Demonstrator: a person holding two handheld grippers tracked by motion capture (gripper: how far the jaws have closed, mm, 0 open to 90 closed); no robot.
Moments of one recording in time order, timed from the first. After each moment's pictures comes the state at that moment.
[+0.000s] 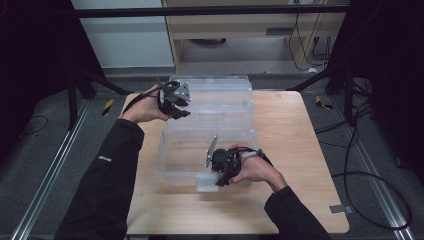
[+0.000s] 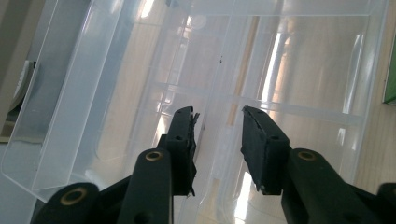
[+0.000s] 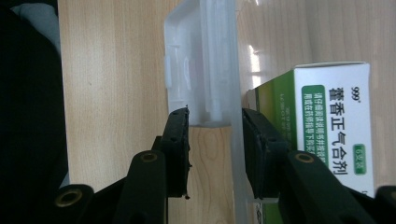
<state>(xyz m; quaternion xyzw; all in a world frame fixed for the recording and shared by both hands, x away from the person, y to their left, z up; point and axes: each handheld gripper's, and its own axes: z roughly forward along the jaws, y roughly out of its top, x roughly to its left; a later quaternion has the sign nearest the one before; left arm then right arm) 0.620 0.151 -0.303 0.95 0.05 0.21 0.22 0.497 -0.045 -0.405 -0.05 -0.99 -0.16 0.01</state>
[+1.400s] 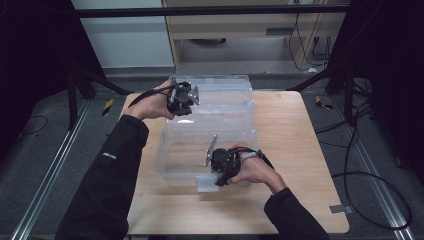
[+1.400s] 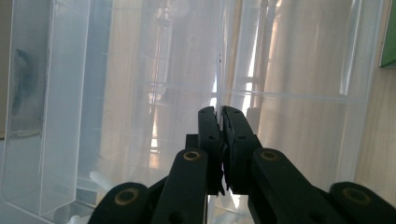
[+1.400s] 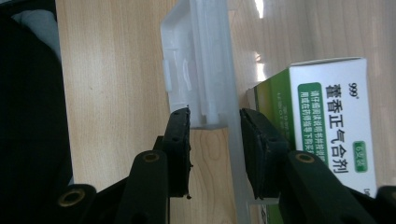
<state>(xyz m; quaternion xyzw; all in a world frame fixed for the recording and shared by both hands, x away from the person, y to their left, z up) 0.616 0.125 -0.294 0.97 0.01 0.20 0.12 0.498 -0.044 -0.406 -0.08 -0.98 -0.16 0.02</state>
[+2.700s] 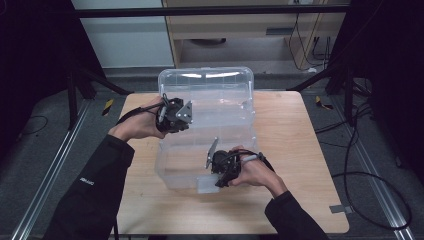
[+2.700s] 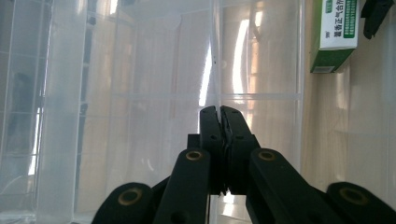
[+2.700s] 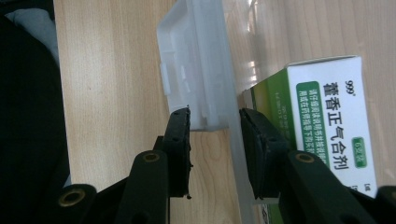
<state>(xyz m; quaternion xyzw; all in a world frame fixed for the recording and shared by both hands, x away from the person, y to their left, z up) 0.547 0.141 -0.291 0.96 -0.02 0.21 0.16 0.491 -0.046 -0.407 -0.07 -0.98 -0.17 0.00</state>
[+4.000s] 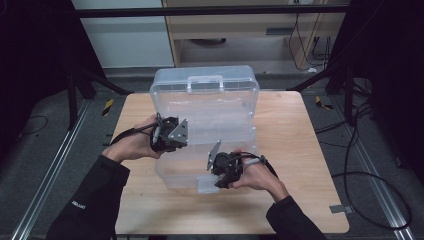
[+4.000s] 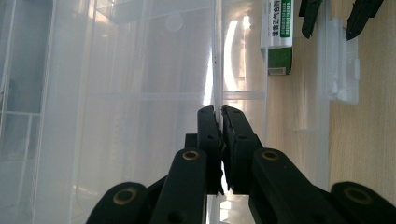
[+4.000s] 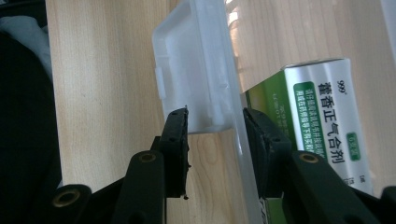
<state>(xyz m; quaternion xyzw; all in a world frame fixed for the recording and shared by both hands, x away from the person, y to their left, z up) 0.506 0.151 -0.310 0.96 -0.01 0.19 0.19 0.481 -0.049 -0.406 -0.08 -0.98 -0.19 -0.03</state>
